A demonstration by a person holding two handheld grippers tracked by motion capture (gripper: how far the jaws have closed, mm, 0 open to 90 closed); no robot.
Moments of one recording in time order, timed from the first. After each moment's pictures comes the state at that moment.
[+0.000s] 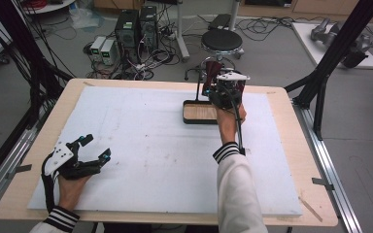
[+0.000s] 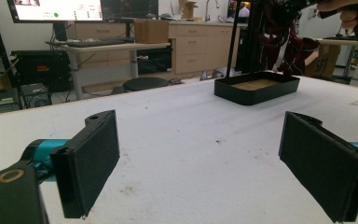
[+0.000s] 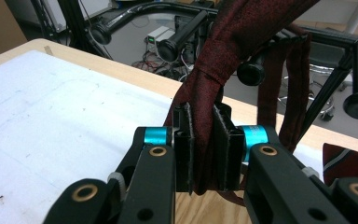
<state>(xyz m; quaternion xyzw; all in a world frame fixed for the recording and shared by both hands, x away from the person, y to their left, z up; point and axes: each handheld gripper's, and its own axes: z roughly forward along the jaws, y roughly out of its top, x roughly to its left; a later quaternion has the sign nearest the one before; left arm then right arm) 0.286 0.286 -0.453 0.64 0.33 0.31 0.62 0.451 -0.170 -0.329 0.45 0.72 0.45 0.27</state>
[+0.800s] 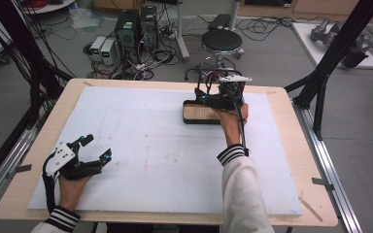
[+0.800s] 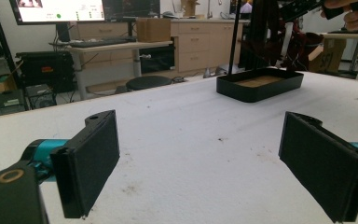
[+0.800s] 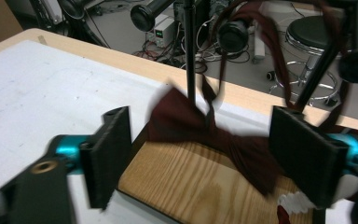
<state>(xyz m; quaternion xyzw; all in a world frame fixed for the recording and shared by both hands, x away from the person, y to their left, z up) 0.285 0.283 -0.453 0.64 0.33 0.32 0.61 0.455 -0.180 -0.339 0.47 0.73 0.44 0.25</state>
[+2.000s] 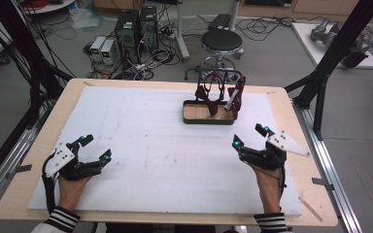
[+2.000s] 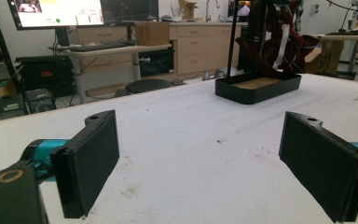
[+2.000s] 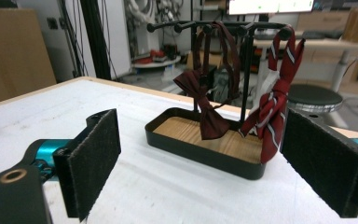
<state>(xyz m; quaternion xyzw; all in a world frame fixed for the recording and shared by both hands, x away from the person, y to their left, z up) 0.283 0.283 -0.454 0.64 0.32 0.33 0.62 0.283 -0.269 -0.376 0.39 0.64 0.57 0.32</state>
